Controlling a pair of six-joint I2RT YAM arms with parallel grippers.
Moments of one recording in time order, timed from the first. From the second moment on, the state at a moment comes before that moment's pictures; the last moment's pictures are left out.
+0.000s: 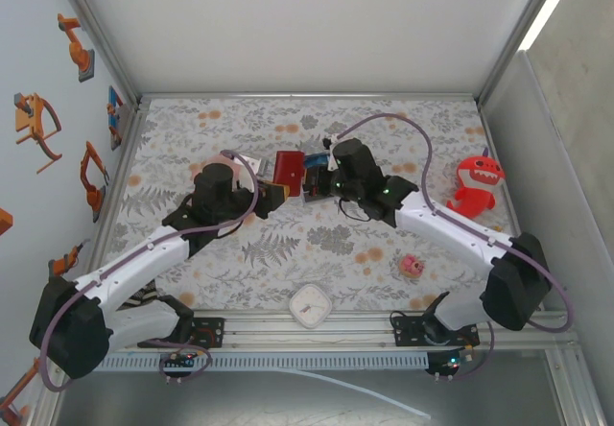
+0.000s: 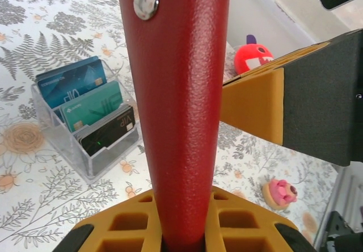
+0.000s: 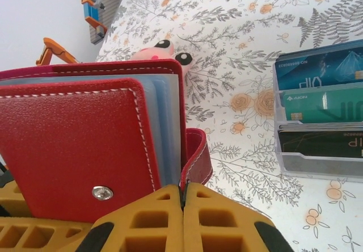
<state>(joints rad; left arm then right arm) -0.64 1.12 0.70 0.03 0.38 -0.40 0.77 1.39 1.09 -0.25 -0.09 0.66</state>
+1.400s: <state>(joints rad) -0.53 1.13 0.71 0.19 0.83 -0.62 0.57 1.24 0.82 0.20 -0.73 0.59</state>
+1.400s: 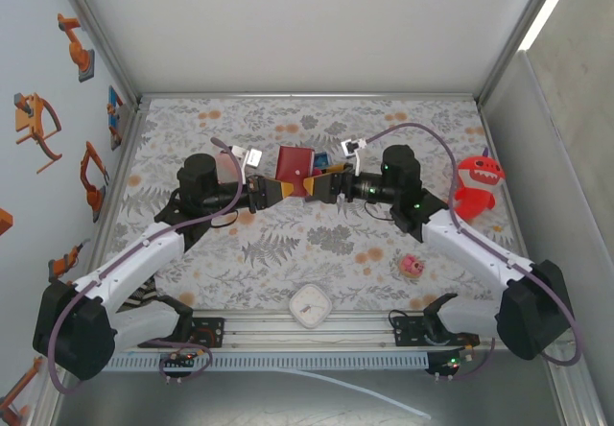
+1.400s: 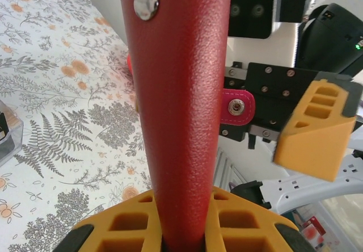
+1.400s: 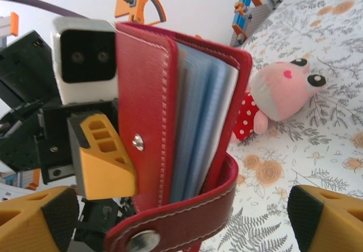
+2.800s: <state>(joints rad) -0.52 1.15 0.72 0.29 0.86 -0.68 0.54 1.25 0.76 0.40 -0.71 0.68</state>
